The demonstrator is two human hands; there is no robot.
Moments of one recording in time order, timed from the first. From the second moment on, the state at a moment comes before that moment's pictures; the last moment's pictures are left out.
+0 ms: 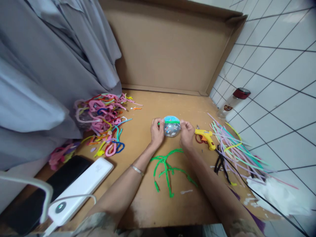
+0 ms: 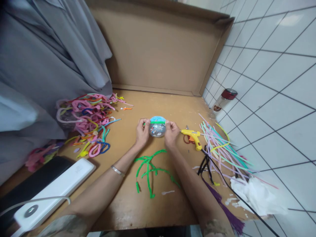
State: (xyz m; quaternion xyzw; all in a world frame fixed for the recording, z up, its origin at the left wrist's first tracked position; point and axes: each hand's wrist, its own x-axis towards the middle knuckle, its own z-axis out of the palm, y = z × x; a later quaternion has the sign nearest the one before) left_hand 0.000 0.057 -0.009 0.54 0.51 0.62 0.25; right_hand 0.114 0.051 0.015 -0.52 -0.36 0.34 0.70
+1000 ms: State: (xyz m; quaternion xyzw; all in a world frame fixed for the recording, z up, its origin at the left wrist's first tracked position) left_hand 0.006 0.056 -0.011 0.52 0.50 0.66 0.23; right_hand 0.110 0.054 -0.001 -0.53 -0.32 0.27 0.74
